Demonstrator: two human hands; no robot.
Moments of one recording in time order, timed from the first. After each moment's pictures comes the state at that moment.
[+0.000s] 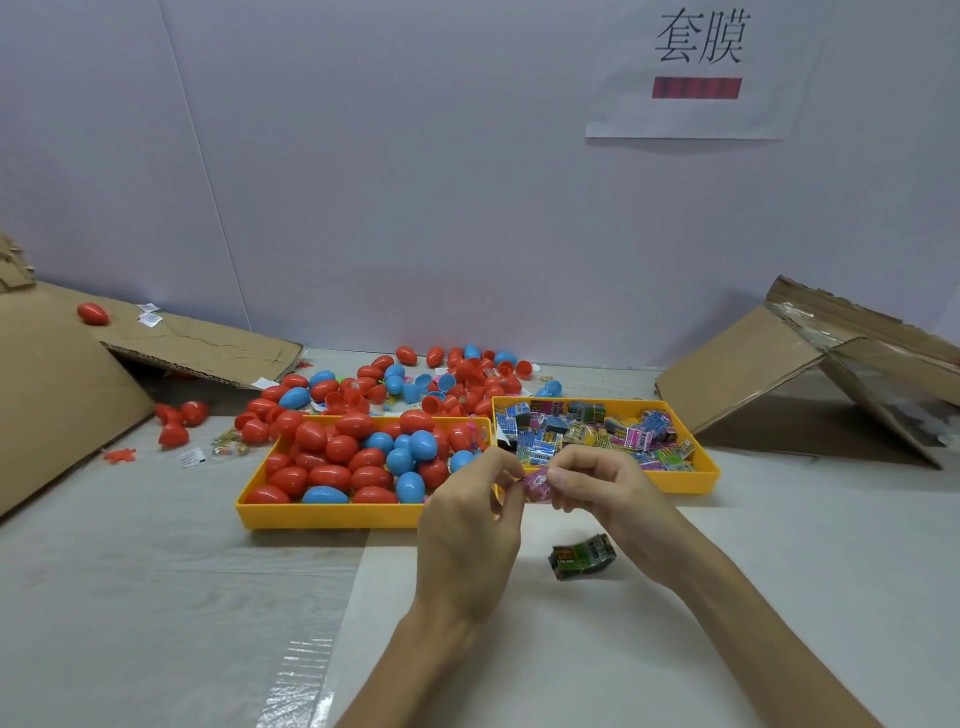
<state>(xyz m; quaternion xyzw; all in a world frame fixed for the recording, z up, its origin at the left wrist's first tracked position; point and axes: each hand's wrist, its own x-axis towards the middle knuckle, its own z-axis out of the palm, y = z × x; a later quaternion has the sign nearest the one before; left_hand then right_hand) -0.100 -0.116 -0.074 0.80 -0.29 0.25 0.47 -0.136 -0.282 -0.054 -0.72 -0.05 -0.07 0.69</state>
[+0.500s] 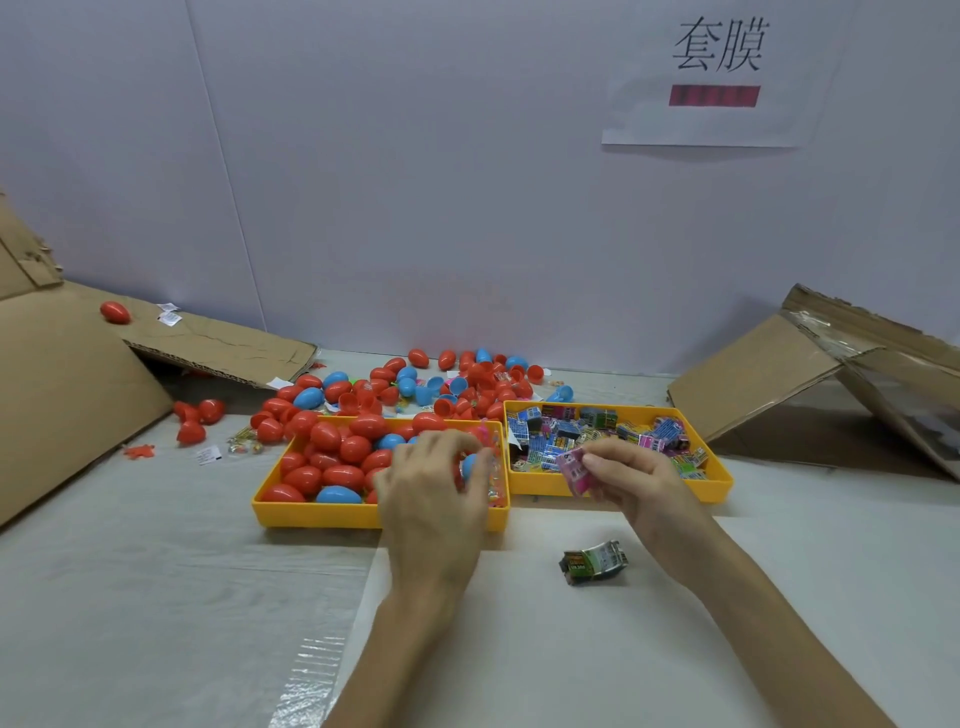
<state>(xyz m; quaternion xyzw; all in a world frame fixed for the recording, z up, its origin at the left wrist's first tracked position) -0.075 -0.096 -0.069 0.85 -0.16 0.31 0.40 -0.135 -0.293 -0.053 -0.66 0.02 -0.12 0.74</state>
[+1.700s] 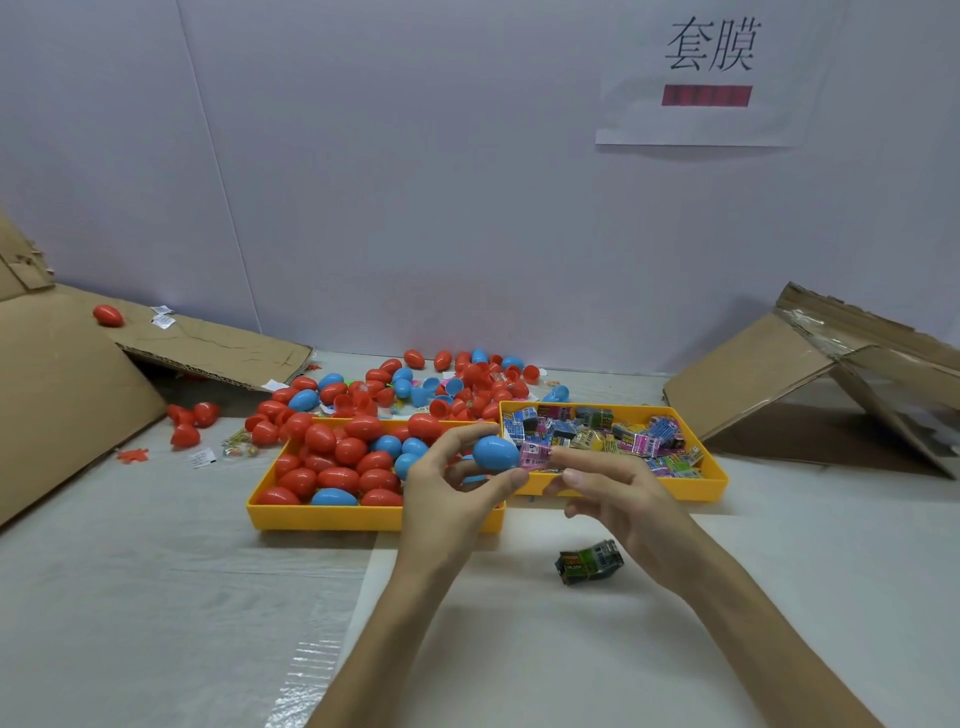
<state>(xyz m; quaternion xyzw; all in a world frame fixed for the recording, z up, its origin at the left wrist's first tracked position) -0.077 -0.099 -0.058 0.68 -0.19 0.01 0.70 -0.141 -0.278 -0.046 -0.67 -0.01 -0.07 0.74</state>
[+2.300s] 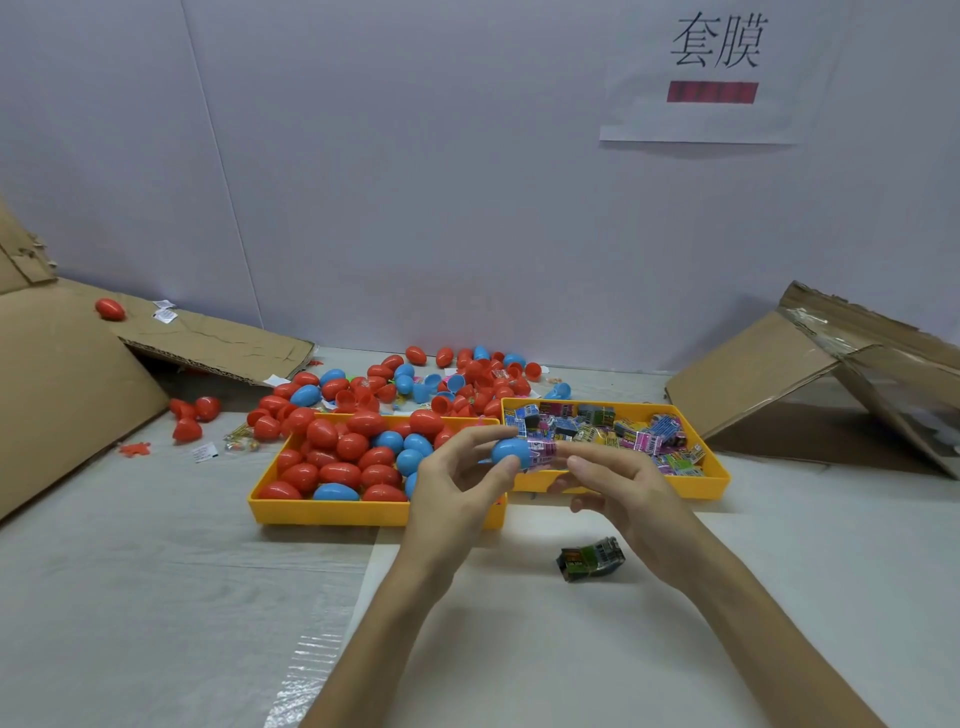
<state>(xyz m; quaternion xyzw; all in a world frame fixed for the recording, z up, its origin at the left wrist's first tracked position) -0.076 -0.099 -0.059 0.67 -0.22 -0.03 0.71 -0.141 -0.278 -0.046 -0.67 0.00 -0.09 0.73</state>
